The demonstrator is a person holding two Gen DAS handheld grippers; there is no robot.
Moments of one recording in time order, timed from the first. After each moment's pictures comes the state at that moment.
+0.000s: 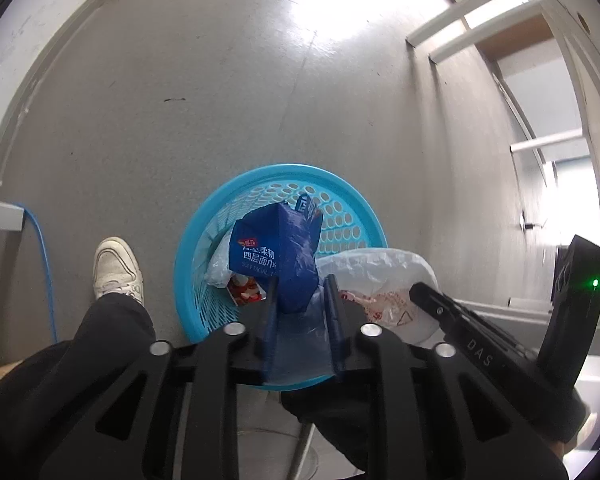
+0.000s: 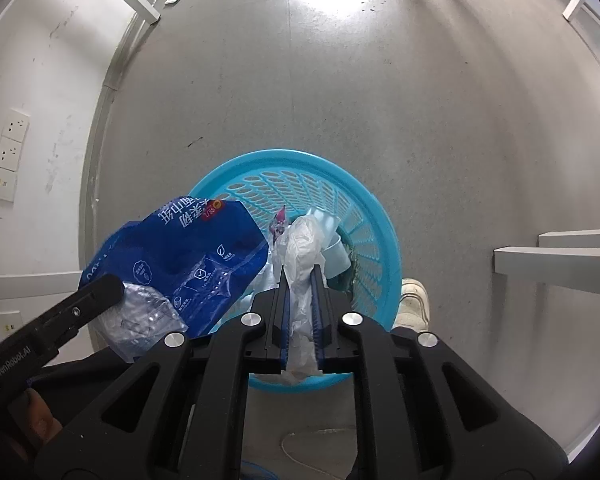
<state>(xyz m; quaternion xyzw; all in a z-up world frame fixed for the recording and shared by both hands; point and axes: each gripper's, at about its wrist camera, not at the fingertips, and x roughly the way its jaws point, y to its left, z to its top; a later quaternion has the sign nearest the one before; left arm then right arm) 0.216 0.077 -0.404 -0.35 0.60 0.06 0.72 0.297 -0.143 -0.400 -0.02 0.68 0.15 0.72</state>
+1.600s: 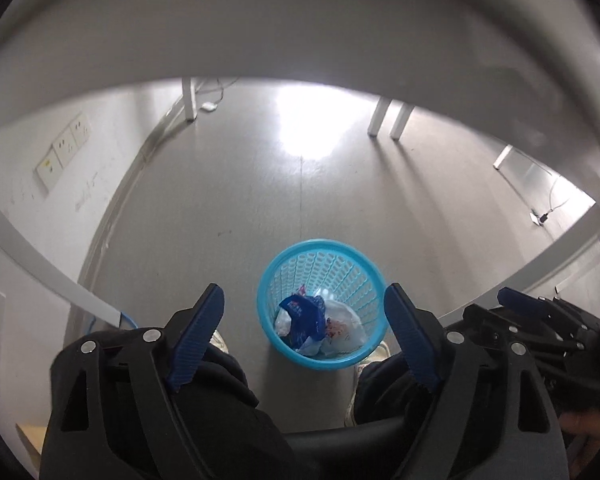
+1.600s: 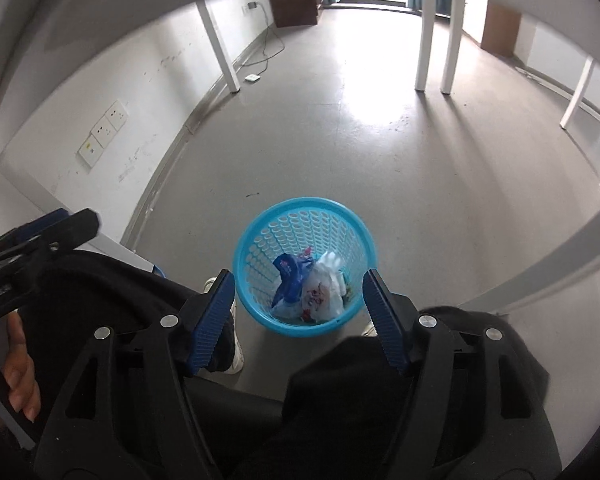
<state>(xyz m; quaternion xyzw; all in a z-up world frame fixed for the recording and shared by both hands) 0.046 0.029 -0.205 -0.14 0.43 0.09 0.89 0.124 -0.209 -0.202 -0.07 0.49 0.25 0.83</state>
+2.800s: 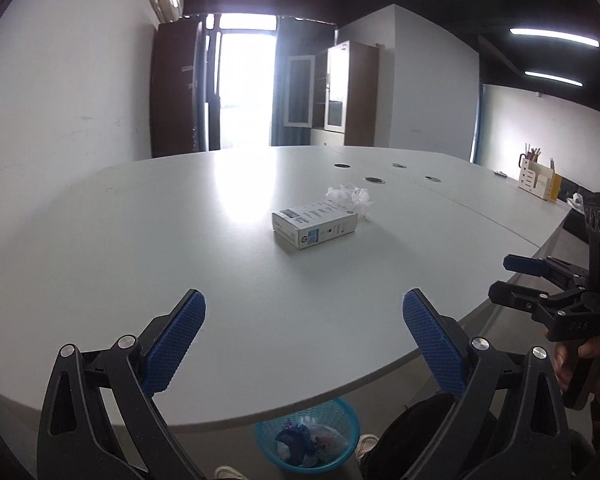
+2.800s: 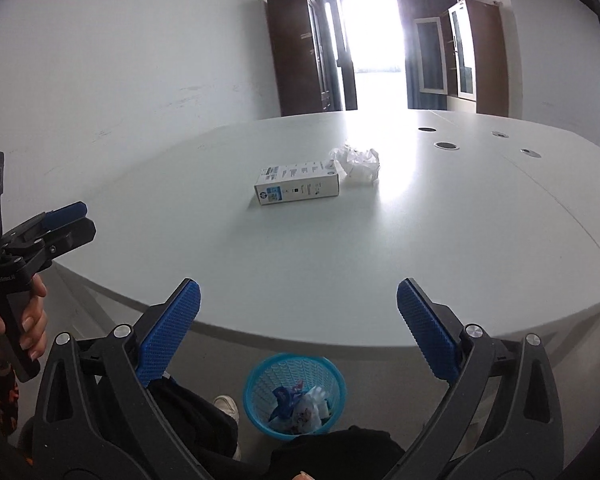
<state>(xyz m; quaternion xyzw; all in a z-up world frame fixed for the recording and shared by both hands) 0.043 0.004 0.012 -0.02 0.22 -0.04 0.97 0.128 -0.283 0.023 -0.02 0.27 0.29 0.92</state>
